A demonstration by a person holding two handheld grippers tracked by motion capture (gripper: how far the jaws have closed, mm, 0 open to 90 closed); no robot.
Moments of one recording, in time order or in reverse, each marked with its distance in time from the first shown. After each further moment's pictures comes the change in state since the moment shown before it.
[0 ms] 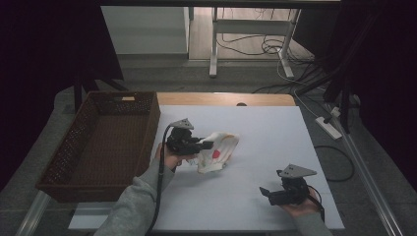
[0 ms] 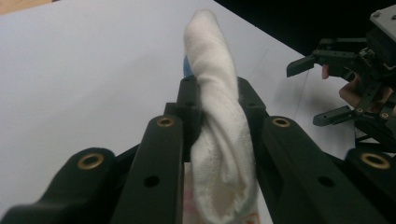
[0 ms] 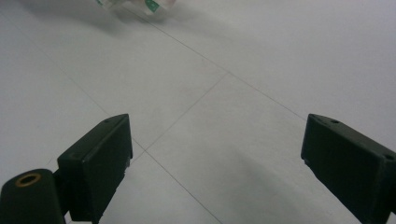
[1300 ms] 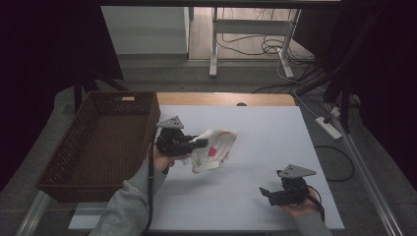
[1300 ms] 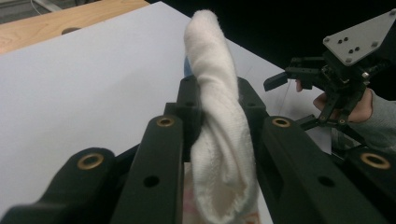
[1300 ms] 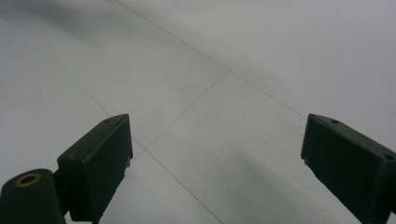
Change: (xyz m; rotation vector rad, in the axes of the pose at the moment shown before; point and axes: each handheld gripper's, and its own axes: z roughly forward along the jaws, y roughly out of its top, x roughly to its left) left arm -0.017 0.005 -0.037 -0.074 -0.002 0.027; right arm 0.000 0.000 0.001 0.007 -0.001 -0.003
